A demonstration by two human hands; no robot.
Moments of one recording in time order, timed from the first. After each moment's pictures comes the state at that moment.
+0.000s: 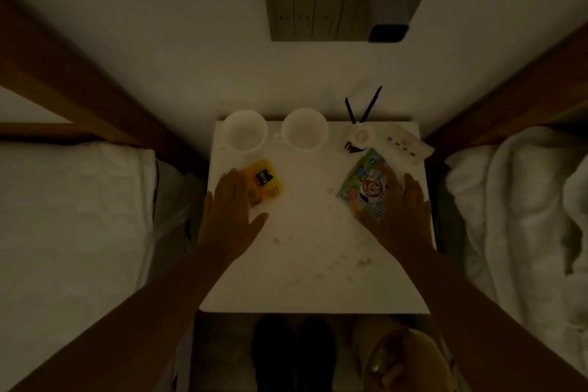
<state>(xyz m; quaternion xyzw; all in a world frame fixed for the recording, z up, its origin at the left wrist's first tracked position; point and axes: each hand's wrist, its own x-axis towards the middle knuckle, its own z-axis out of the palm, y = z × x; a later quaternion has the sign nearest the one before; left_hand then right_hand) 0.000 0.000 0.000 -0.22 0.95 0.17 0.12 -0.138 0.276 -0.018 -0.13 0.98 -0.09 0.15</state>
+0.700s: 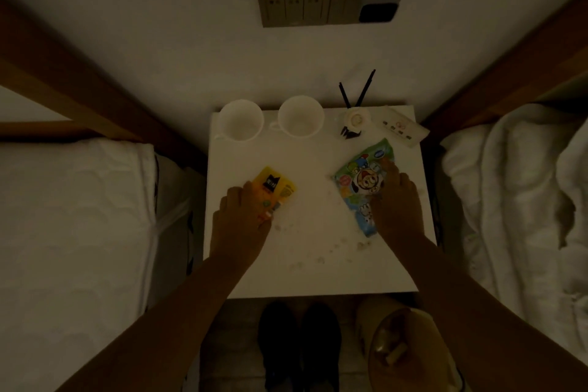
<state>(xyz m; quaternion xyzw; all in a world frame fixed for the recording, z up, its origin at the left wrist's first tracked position) 0.020 0.033 0.011 -0.25 0.94 0.20 0.10 -0.126 0.267 0.001 -0.08 0.97 -0.20 0.15</state>
